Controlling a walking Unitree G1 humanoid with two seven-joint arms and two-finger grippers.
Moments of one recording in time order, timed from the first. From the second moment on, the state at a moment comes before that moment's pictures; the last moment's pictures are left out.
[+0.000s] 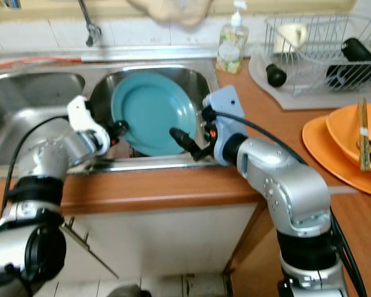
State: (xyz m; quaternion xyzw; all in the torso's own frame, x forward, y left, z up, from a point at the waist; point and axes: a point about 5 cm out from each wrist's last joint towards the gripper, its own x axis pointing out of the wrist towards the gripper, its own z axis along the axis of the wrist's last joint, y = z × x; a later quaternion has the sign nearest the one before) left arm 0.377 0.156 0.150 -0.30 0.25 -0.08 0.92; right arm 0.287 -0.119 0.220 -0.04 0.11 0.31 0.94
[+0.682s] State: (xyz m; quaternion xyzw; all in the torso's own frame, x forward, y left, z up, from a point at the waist) left arm 0.386 0.154 0.144 -0.26 0.29 -0.06 0.92; right arm 0.287 -0.119 0.219 -0.05 0.11 0.31 0.94
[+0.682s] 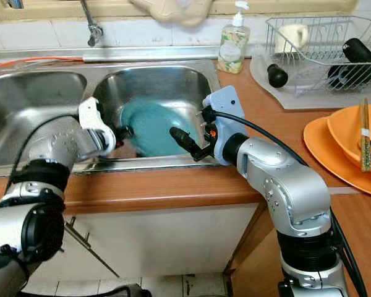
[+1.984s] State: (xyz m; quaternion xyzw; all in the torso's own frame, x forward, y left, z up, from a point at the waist) left arm 0.292 0.150 0.149 0.06 -0.05 -0.09 0.99; right arm 0.272 -0.135 0.176 -0.03 0.02 0.08 1.00
